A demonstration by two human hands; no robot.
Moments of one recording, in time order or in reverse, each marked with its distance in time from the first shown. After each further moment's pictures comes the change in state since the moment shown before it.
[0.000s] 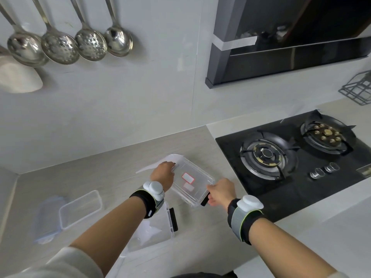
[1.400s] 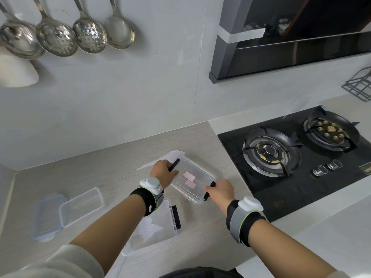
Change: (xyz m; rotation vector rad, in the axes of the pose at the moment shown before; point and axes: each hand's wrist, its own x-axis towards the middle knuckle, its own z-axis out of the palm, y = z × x) left_hand 0.005 -0.018 0.007 -0.222 0.023 -0.157; right_hand 0.005 0.013 0.022 -0.070 0.064 -0.035
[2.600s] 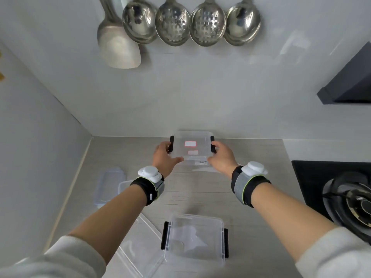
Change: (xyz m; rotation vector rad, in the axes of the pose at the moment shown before) left_hand 0.033 -0.147 -0.122 -0.423 0.400 -0.234; right_hand 0.042 -0.204 0.155 -0.241 -0.342 -0.609
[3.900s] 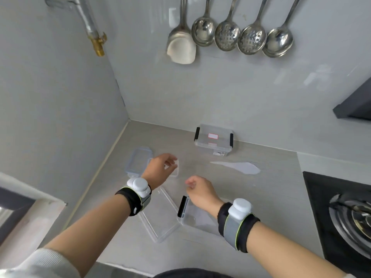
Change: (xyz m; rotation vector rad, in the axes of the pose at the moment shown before) left_hand -0.132 -0.062 -0.098 0.176 0.005 0.279; right_hand -0.180 -0.026 0.107 -0.095 -0.288 -0.090
